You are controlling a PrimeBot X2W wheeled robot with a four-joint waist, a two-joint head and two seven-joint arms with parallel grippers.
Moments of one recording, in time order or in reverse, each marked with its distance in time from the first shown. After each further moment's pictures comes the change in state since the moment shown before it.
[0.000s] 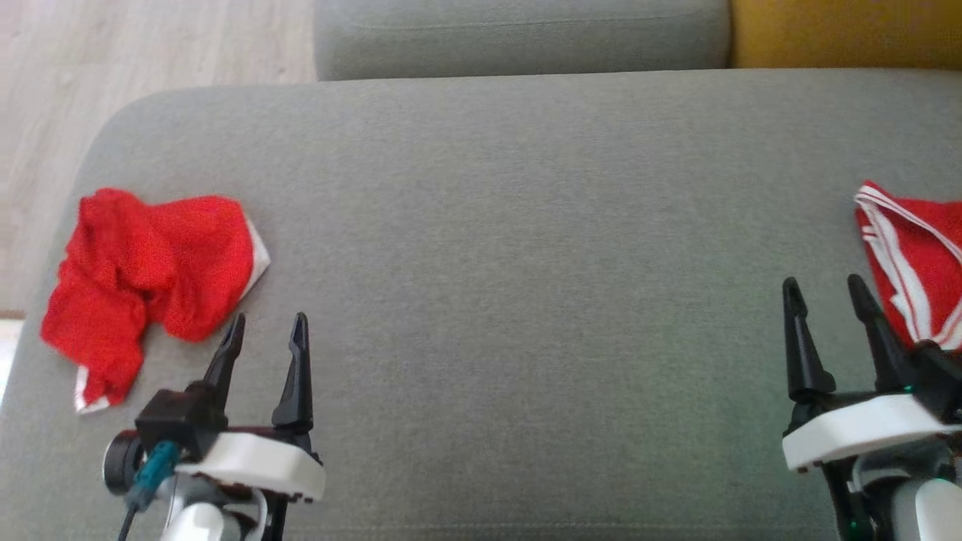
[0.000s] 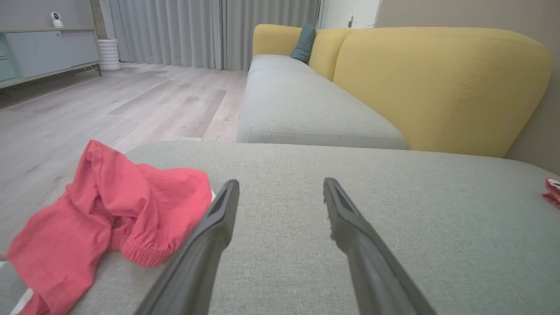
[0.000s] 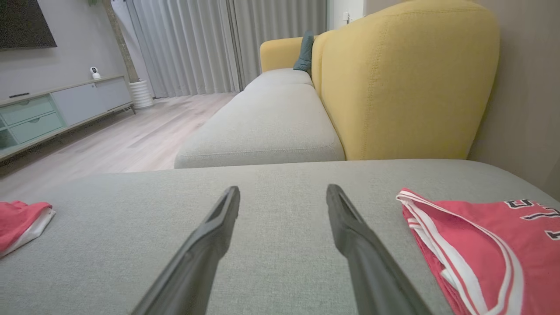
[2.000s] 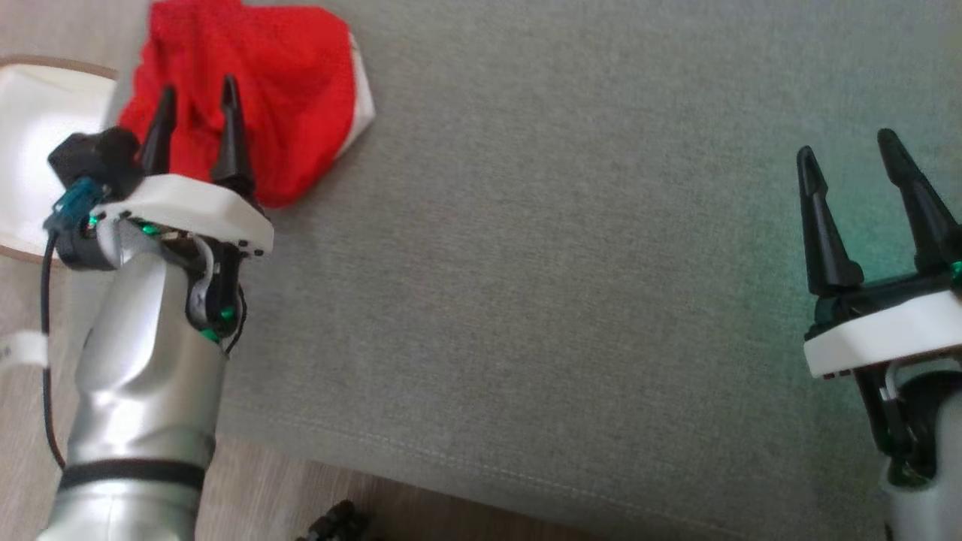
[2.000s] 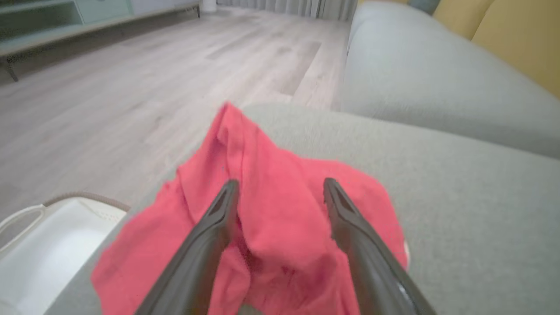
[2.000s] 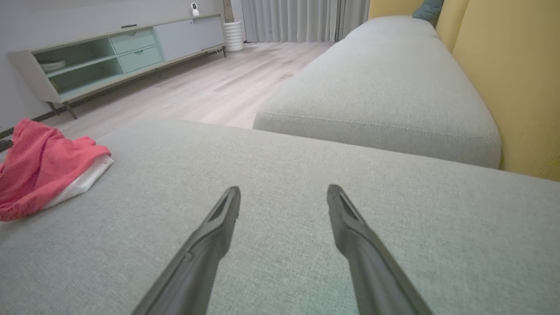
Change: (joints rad) left arm -0.655 -0.131 0.211 0.603 0.015 -0.216 -0.014; right arm -0.185 -0.095 0.058 -0.213 -0.037 0.000 0.159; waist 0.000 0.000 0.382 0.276
